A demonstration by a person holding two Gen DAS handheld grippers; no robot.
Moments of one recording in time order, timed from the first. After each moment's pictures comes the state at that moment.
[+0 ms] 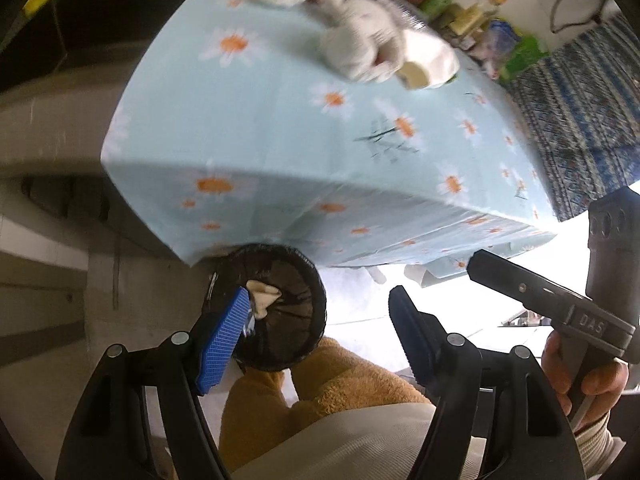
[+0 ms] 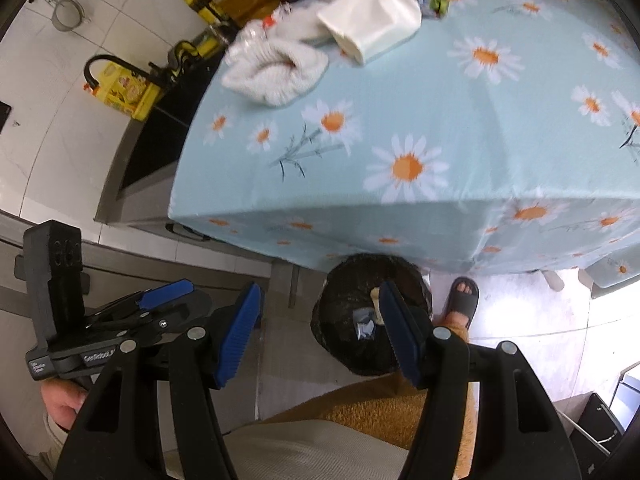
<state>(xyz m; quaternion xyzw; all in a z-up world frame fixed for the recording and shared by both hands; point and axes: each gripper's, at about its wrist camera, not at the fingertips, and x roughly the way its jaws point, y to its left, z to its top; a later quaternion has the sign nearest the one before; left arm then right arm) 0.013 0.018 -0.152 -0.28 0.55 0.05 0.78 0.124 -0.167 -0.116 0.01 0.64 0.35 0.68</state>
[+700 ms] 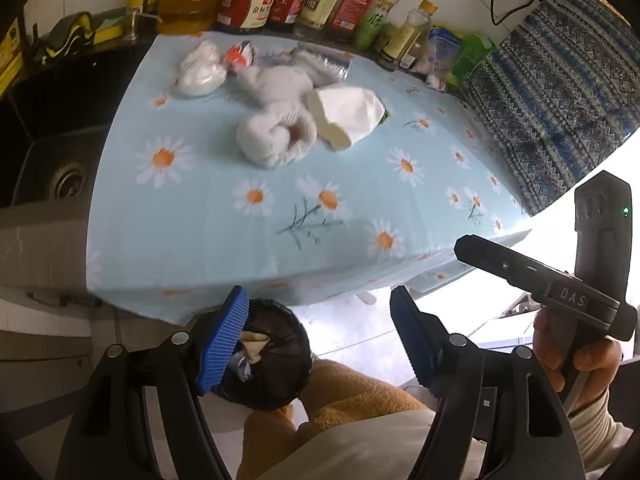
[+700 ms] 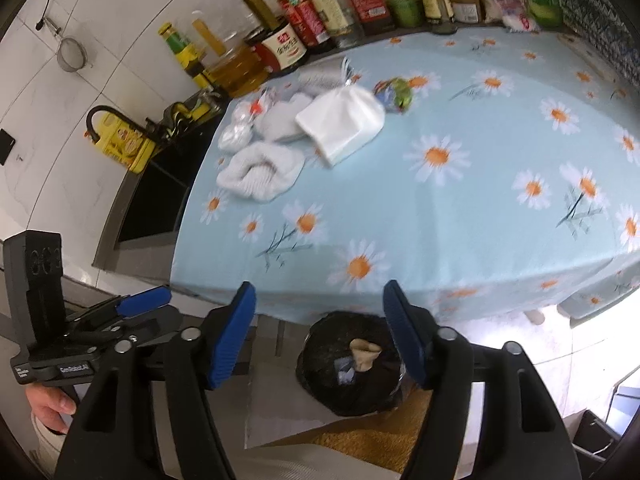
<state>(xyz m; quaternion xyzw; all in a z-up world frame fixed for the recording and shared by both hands) 0.063 0.009 -0.090 -0.23 0.51 0.00 0.83 0.168 -0.189 -0.067 0.02 0.58 0.33 0.74</state>
